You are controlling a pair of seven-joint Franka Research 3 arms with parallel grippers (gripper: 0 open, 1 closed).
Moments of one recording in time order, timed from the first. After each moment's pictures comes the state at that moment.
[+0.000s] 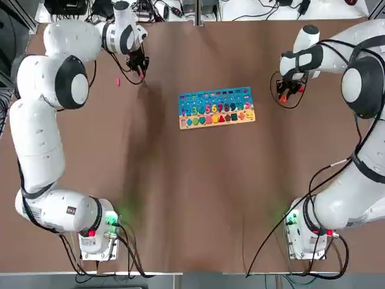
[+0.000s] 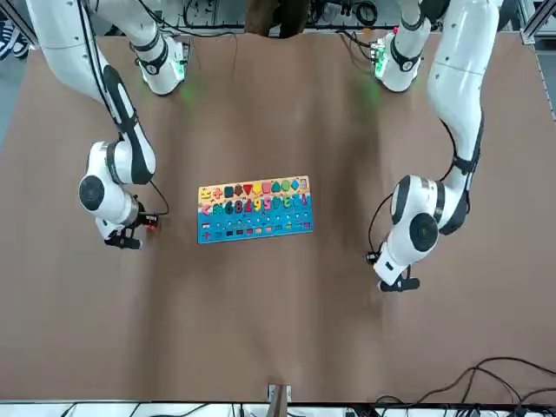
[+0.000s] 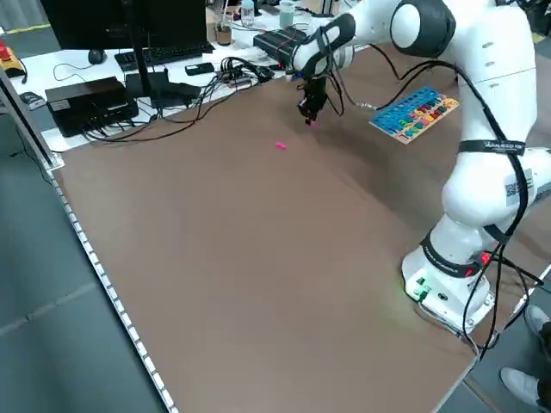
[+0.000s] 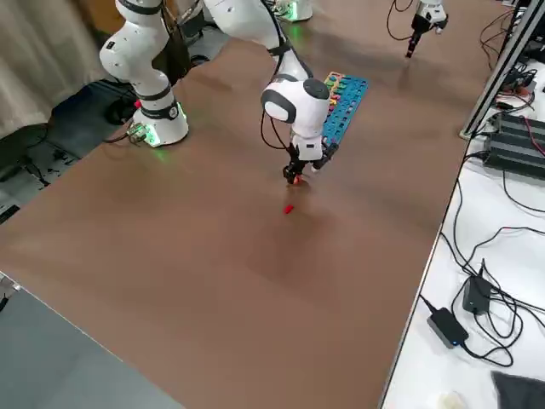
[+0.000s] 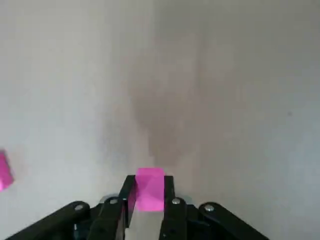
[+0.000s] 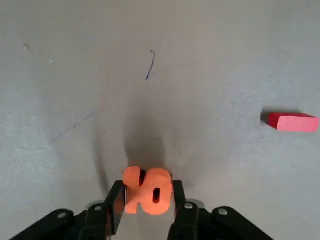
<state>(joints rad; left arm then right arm) -0.22 0.64 -0.06 -1.66 0.02 2.23 -0.33 0.18 0.44 -0.14 -2.16 0.04 2.46 0.13</state>
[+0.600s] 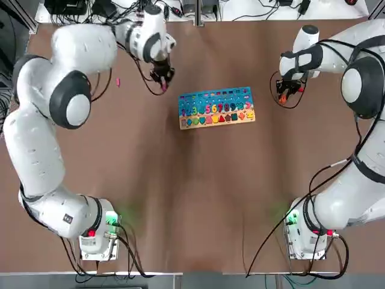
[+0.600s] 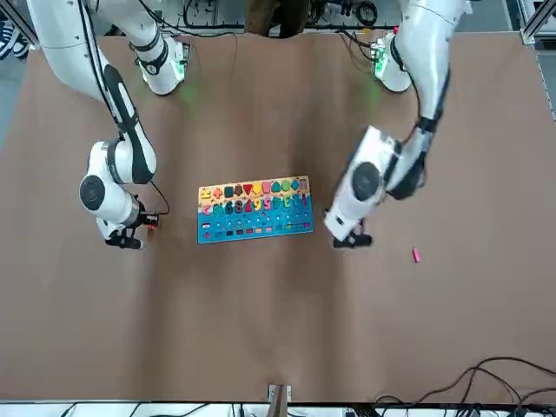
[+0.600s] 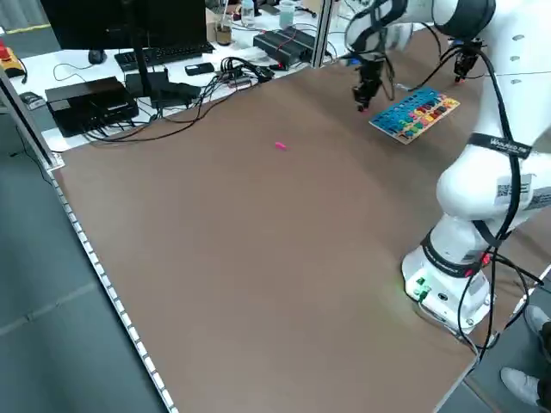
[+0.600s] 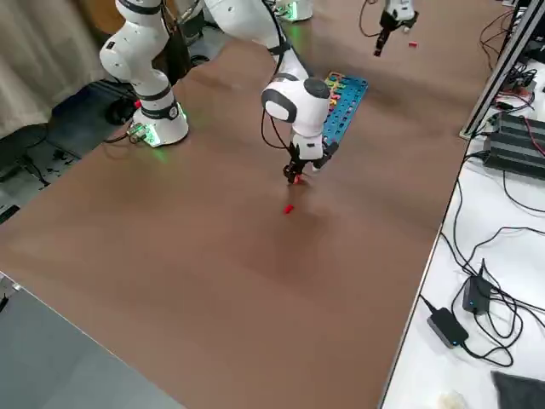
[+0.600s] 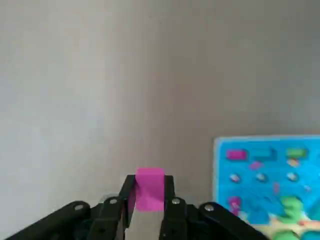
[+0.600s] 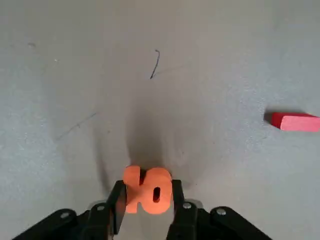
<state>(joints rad) -0.47 0.52 -0.13 -1.77 0.02 2.18 -0.63 0.18 0.44 -0.14 -2.15 0.04 2.45 0.13</state>
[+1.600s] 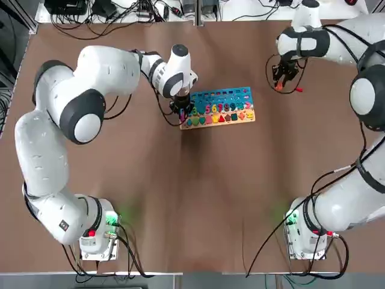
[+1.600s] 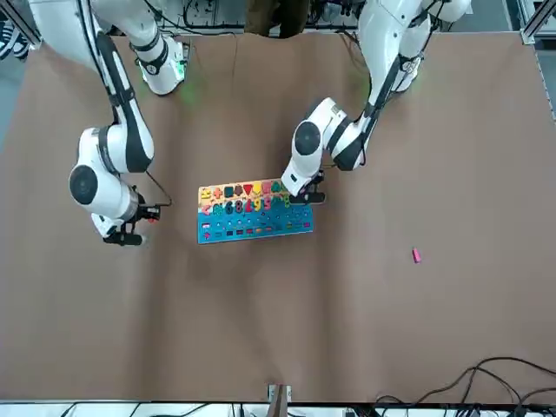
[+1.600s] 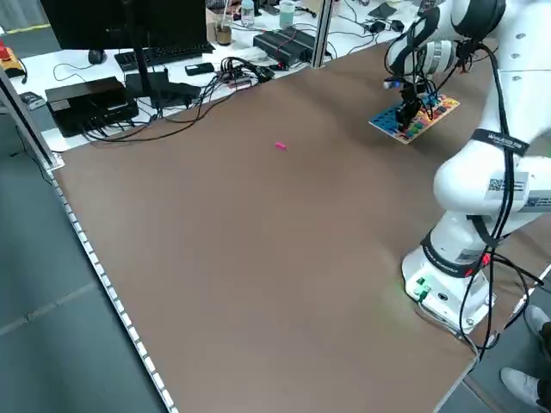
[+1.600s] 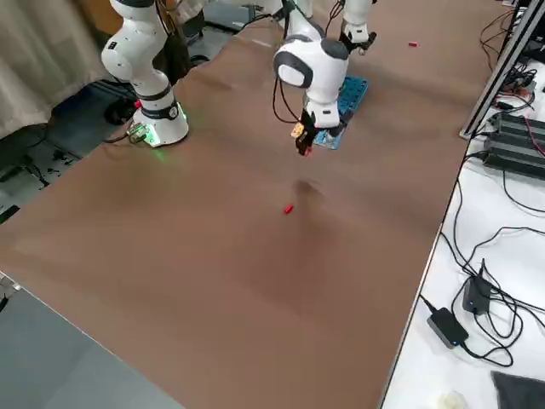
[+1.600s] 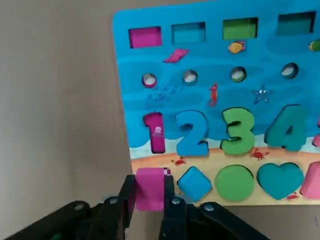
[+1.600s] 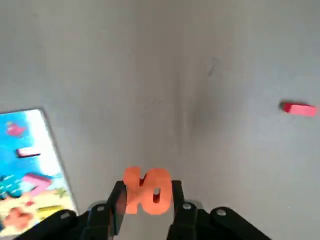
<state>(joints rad) -0.63 0.56 -0.16 -1.89 0.02 2.32 -0.80 0.27 0.30 -0.13 -2.07 0.10 2.21 0.13</state>
